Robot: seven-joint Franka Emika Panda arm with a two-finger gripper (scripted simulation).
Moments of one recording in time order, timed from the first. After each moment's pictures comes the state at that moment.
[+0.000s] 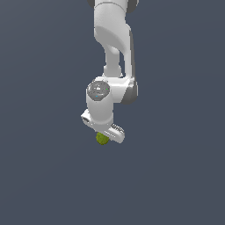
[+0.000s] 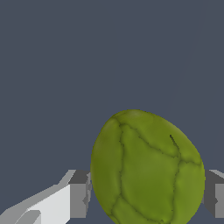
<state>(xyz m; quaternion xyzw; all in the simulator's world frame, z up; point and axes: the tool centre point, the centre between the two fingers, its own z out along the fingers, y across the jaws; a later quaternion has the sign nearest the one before) 0.039 -0.041 0.100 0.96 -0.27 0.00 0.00</state>
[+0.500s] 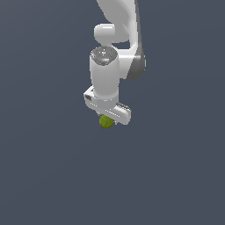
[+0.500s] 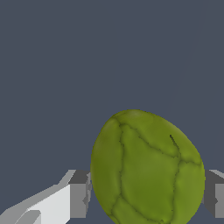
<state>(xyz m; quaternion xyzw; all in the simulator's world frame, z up) 0.000 -0.021 0.184 0.96 -0.27 0.00 0.00</state>
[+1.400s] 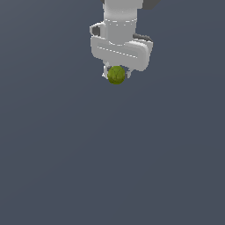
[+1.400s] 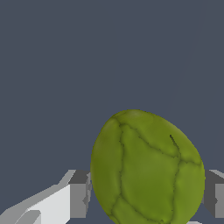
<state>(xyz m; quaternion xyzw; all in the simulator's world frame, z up) -0.082 0.021 0.367 0.96 -0.27 0.00 0.00</state>
